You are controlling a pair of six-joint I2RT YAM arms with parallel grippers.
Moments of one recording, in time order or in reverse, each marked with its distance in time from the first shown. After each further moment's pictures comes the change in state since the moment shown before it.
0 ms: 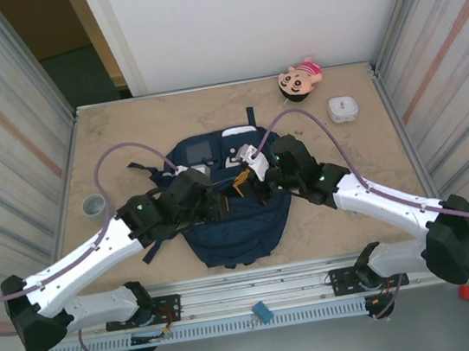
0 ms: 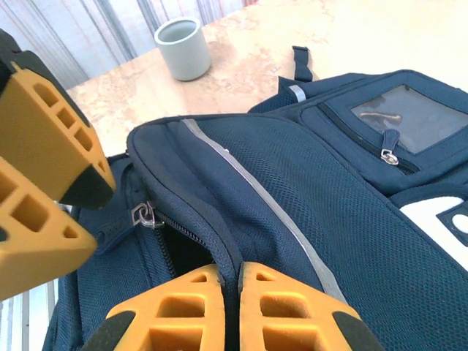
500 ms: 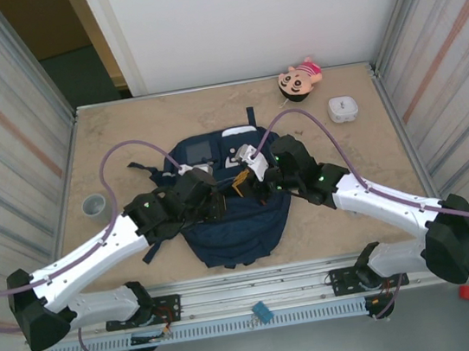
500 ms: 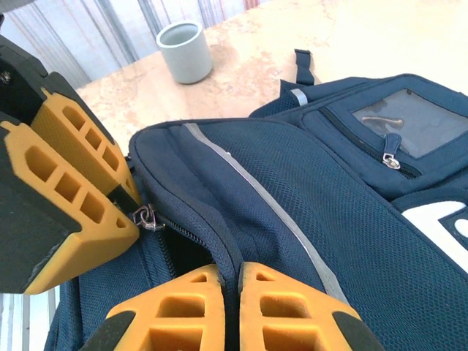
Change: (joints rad) left arm 0.000 0.030 -0.016 0.026 -0.048 0.028; right arm 0.002 0.004 0.000 0.011 0.000 0.003
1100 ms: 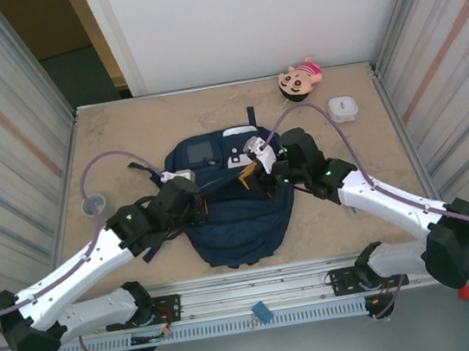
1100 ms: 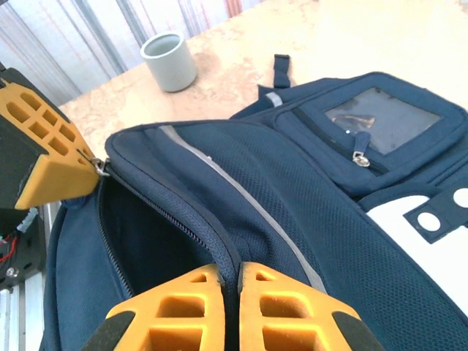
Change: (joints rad) left arm 0.063 -0.158 -0.113 -0.014 -0.024 0.000; right arm -0.105 -0.026 0.000 -0.030 -0.060 0.000
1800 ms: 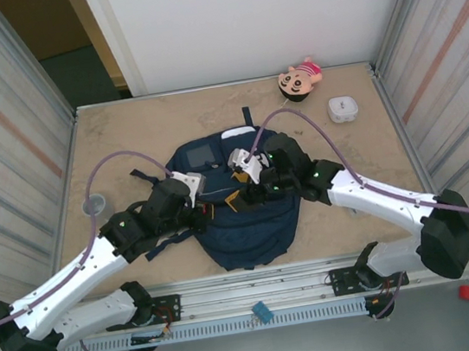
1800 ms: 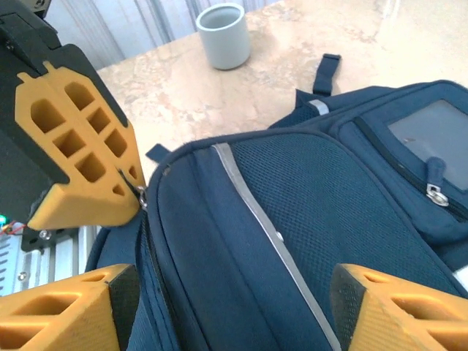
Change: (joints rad) left arm 0.019 -0.058 -0.060 0.132 0.203 0.262; right arm 0.126 0.084 0.069 -0.047 -0.024 -0.093
